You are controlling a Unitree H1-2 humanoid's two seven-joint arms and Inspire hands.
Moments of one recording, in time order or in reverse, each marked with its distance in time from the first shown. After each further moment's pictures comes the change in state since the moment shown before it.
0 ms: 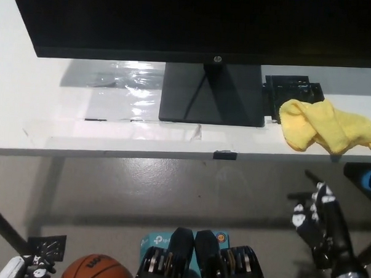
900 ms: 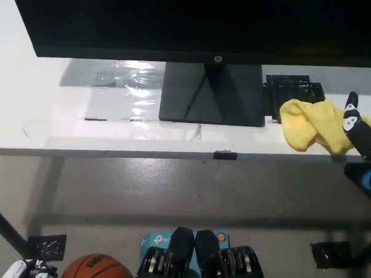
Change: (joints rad) left_arm 0.012 -0.011 0.001 0.000 0.003 -0.007 0.000; right_arm -0.316 -0.144 -0.018 -0.180 -0.380 0.244 0.061
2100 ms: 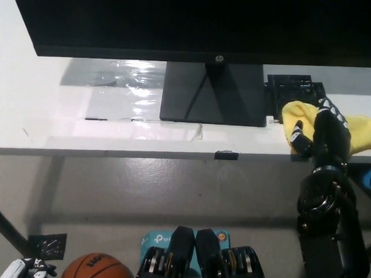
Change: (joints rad) left_arm -0.003 0.000 0.009 0.000 0.010 -0.007 0.000; right_arm -0.162 0.252 -0.095 0.569 -0.232 0.052 -0.047
